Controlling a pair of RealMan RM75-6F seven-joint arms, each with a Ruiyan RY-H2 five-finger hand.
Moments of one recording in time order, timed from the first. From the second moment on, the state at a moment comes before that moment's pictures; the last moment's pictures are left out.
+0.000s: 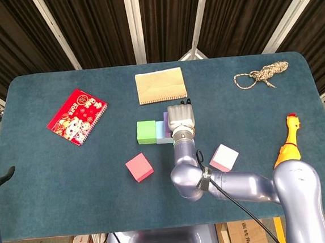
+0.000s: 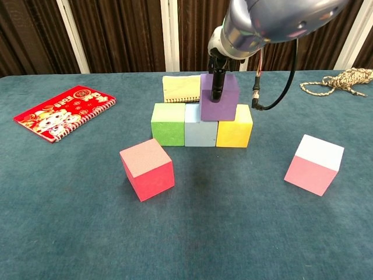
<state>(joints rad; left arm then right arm) -0.18 -1.35 -0.22 -1.40 1.31 1.56 0.21 1.36 -1.67 0.61 -1.43 0.25 1.26 -1.29</state>
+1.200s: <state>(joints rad) -0.18 -1.35 -0.22 -1.40 1.31 1.56 0.22 1.36 -1.67 0.61 -1.43 0.26 1.26 -1.30</state>
